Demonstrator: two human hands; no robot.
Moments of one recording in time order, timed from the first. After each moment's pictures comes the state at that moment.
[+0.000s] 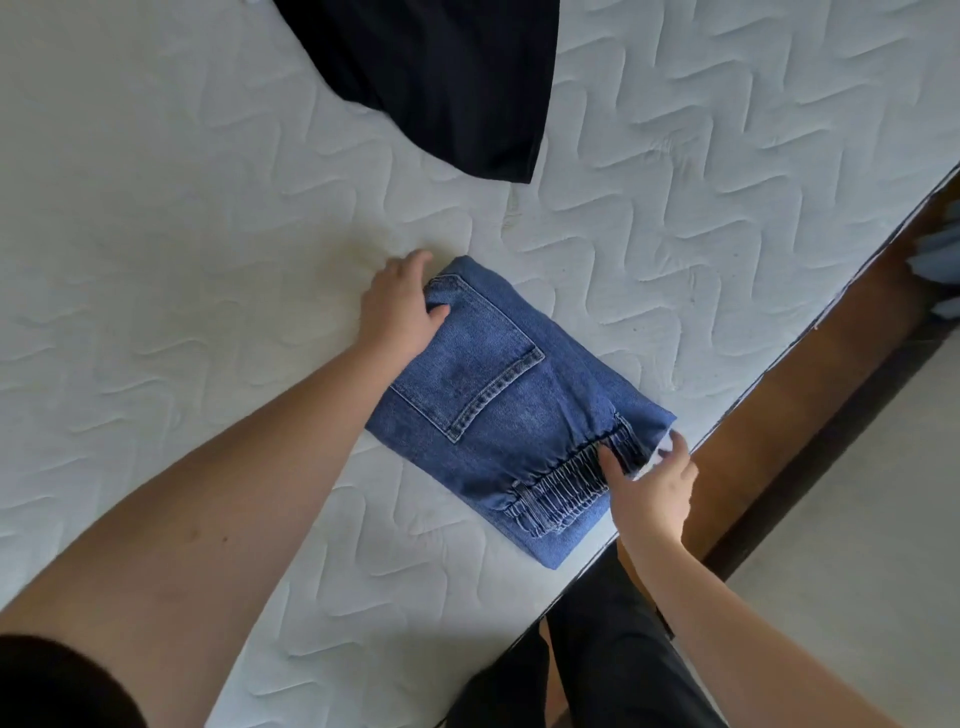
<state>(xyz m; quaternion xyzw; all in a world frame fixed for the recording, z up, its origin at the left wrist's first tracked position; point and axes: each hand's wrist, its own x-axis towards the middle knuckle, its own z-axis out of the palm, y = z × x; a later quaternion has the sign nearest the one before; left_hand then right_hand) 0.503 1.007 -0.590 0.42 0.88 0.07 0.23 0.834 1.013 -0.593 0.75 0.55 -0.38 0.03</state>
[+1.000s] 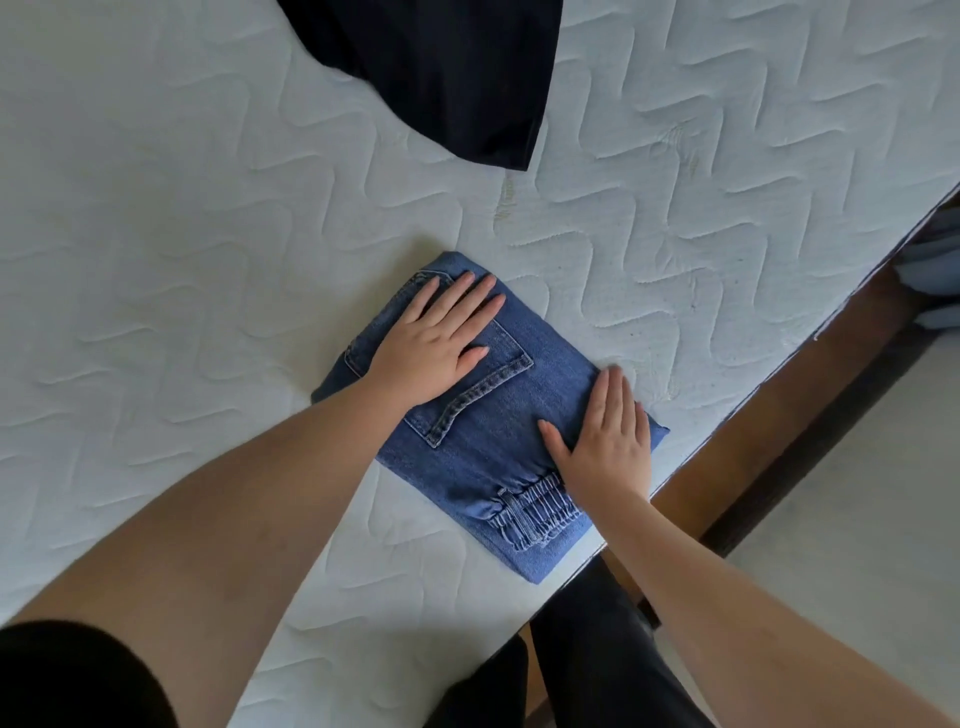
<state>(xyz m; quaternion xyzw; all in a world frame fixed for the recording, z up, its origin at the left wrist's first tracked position) 0.540 0.987 -0.658 0.69 0.72 0.02 0.02 0.799 1.040 -0.635 0.49 0.83 -0.15 0.21</state>
